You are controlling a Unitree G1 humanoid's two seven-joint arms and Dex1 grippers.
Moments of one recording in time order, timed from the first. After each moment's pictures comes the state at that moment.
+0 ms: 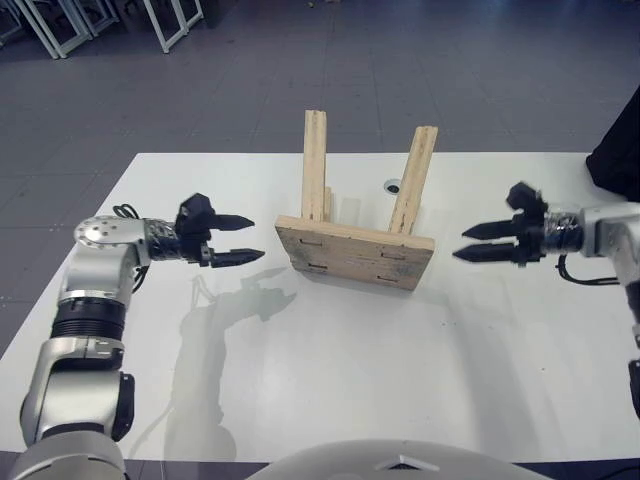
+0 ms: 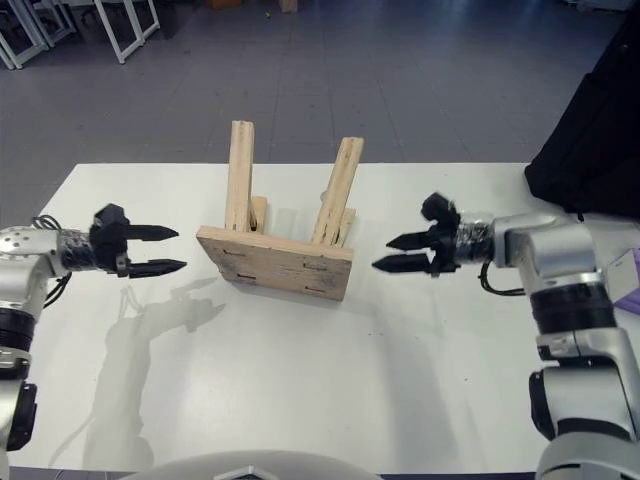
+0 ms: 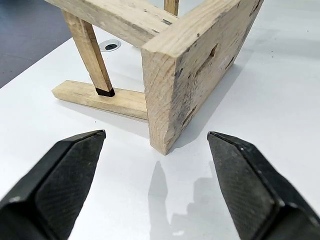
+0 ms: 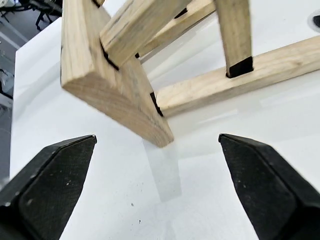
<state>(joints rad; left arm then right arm) -0.51 0.75 -0.05 0.59 -0.26 -0.03 -1.37 -0.57 -0.85 0.21 0.21 0.39 0.77 1.33</state>
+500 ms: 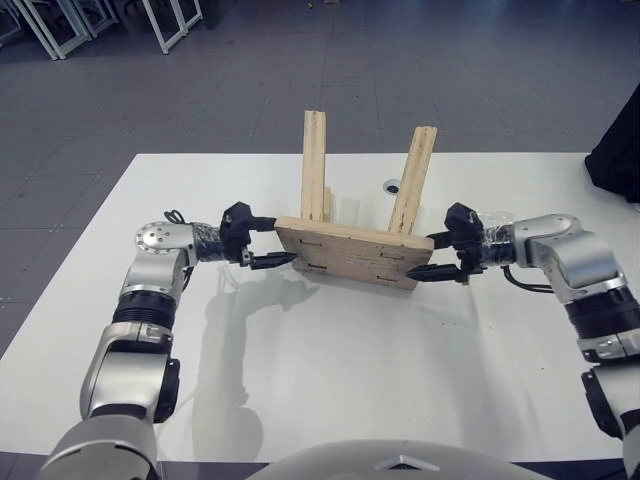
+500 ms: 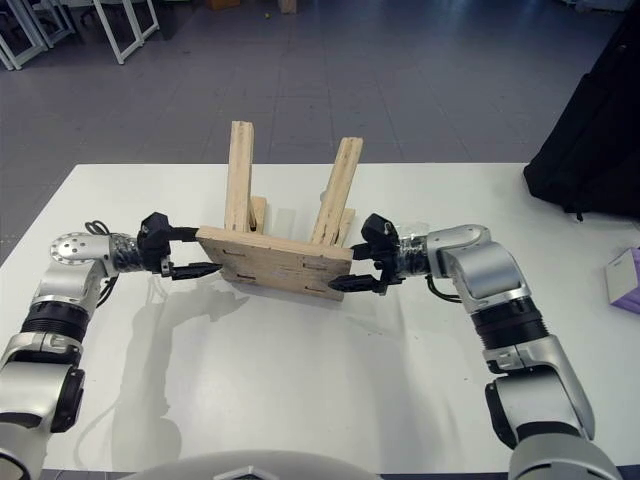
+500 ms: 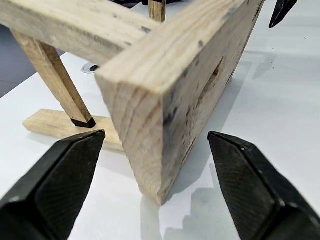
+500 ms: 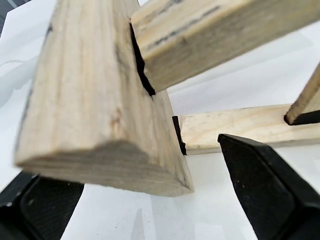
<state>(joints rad) -0.60 0.55 -0.06 0.74 -0.23 -0.12 -1.35 -0.59 -0.63 0.29 0.17 0.30 0.69 1.20</state>
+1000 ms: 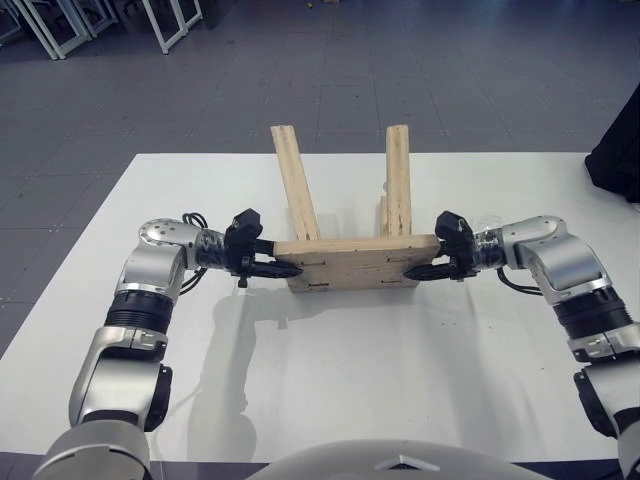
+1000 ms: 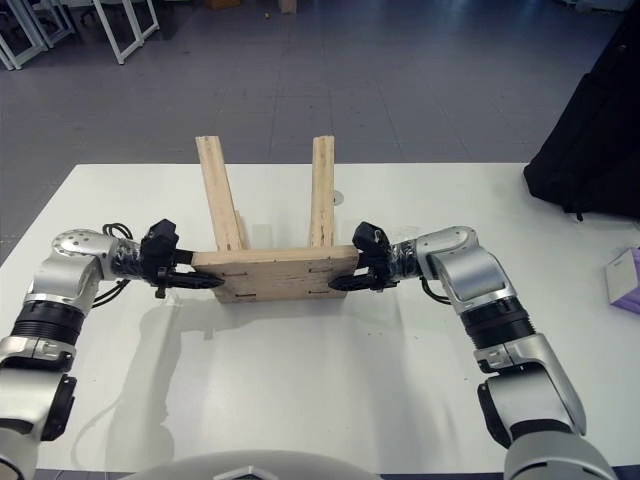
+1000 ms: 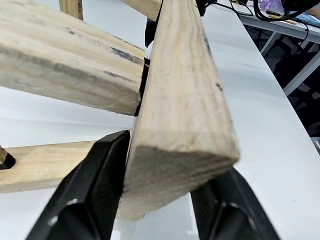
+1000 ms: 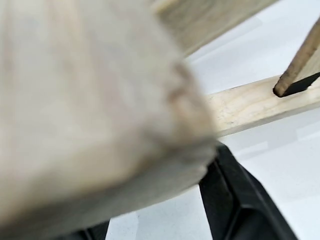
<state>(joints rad) -0.55 0.68 -0.17 0.48 -0.29 0.23 -1.57 -0.60 -0.62 0.32 0.22 0.23 0.61 1.24</state>
